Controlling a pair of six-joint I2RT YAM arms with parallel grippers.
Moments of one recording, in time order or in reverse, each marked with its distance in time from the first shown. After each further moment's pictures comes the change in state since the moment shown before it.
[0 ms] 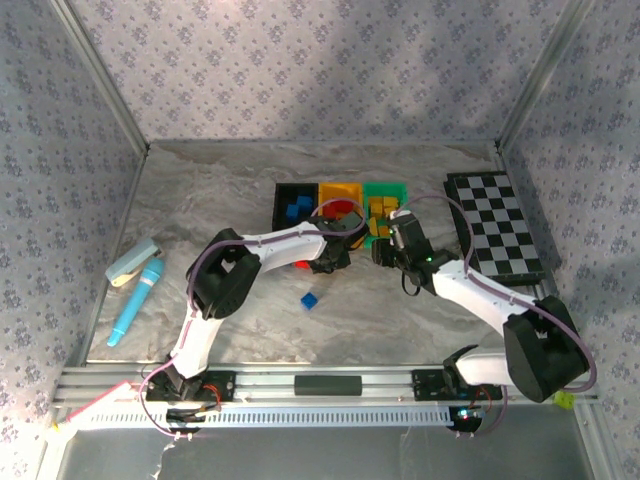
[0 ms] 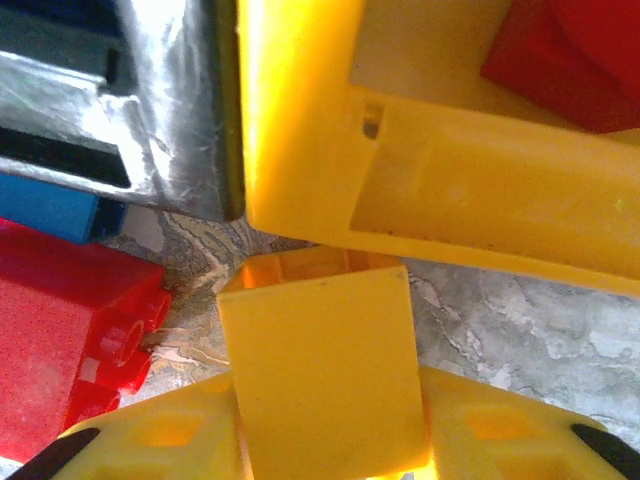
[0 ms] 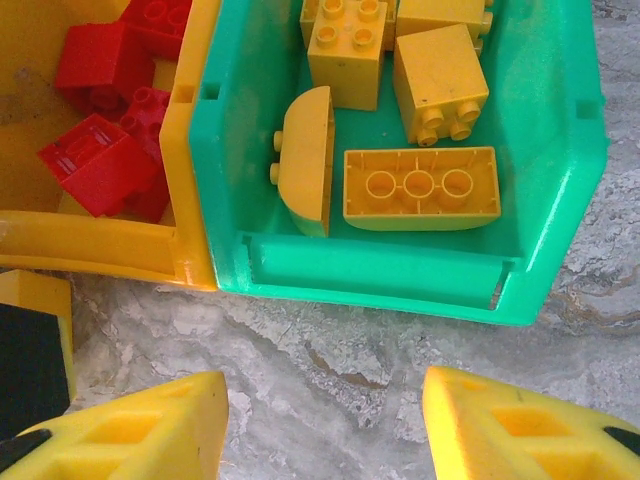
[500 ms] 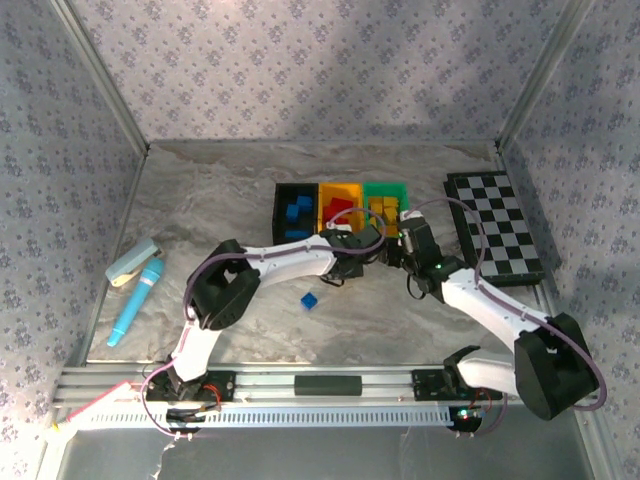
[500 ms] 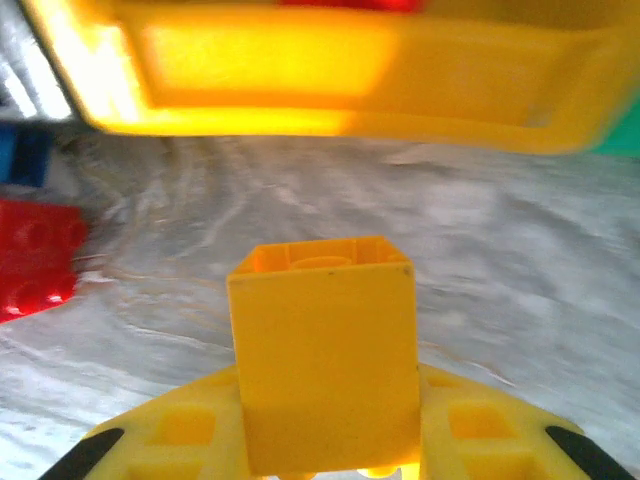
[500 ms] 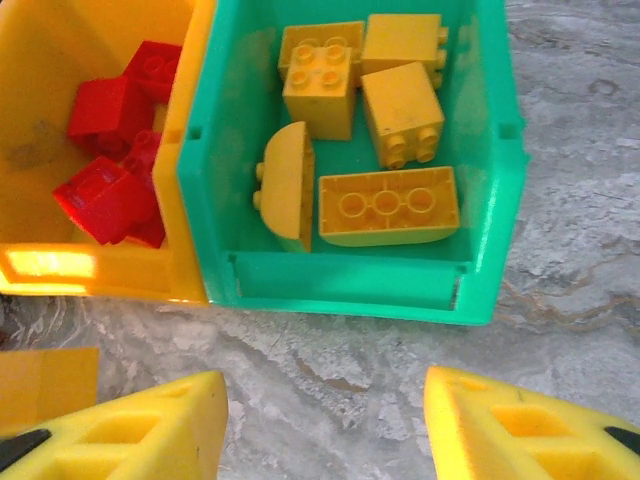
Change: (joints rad) left arm -0.133 -0.056 0.004 0.043 -0.106 0.089; right arm -0.041 -0.097 -0.056 0.032 -0.001 0.027
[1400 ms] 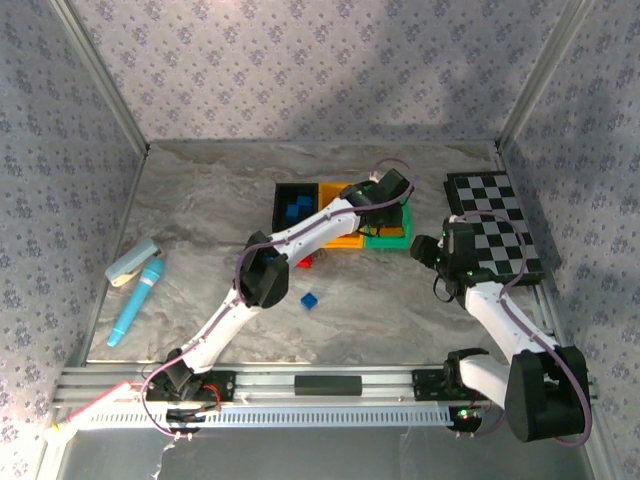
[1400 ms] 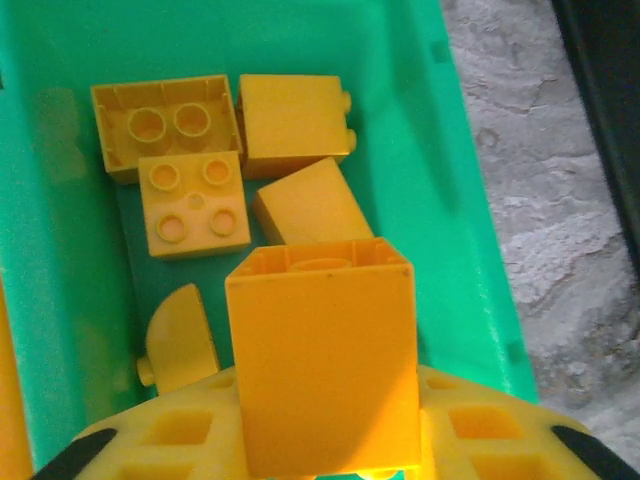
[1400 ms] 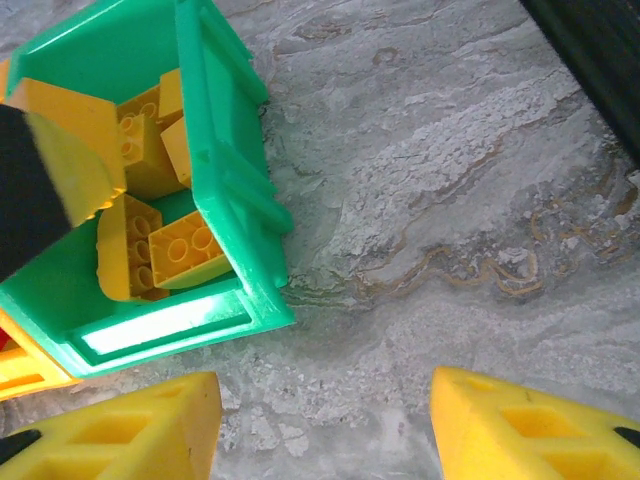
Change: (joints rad) left arm 0.122 0.480 0.891 -0.102 0.206 0.283; right arm -0.325 -0.119 -0.114 0.016 -0.178 0.112
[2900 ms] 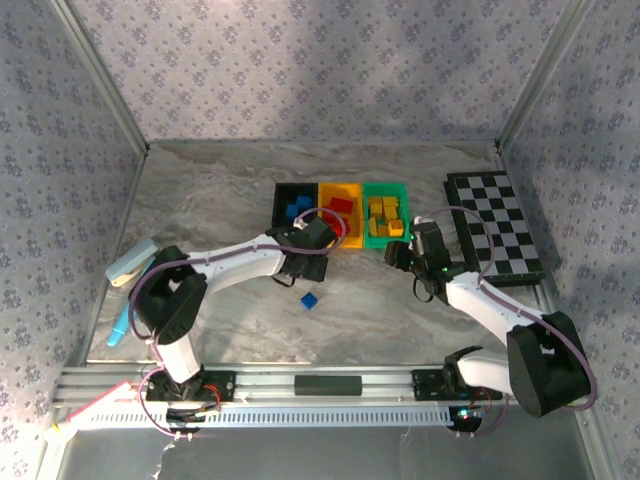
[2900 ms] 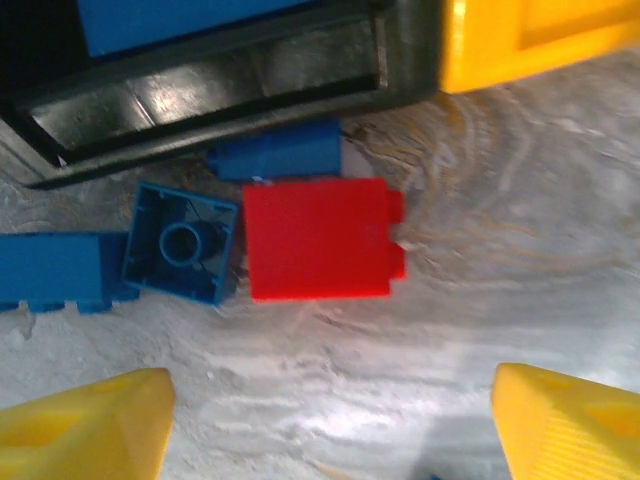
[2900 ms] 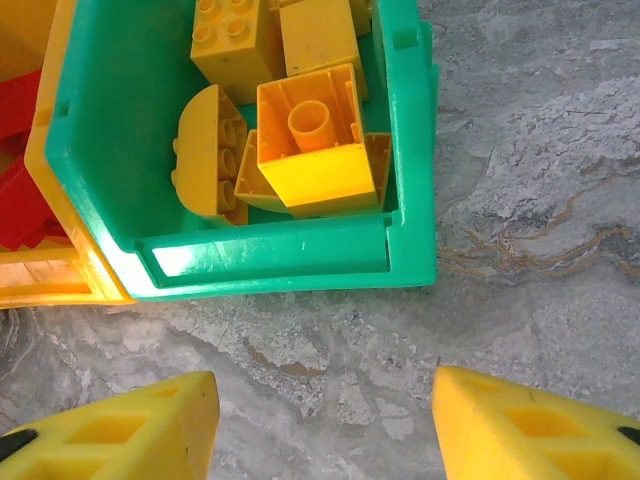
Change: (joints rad) left arm 0.061 -0.760 -1.254 0.161 -0.138 0.125; right arm 0.232 0.141 0.034 0.053 0.087 -0.036
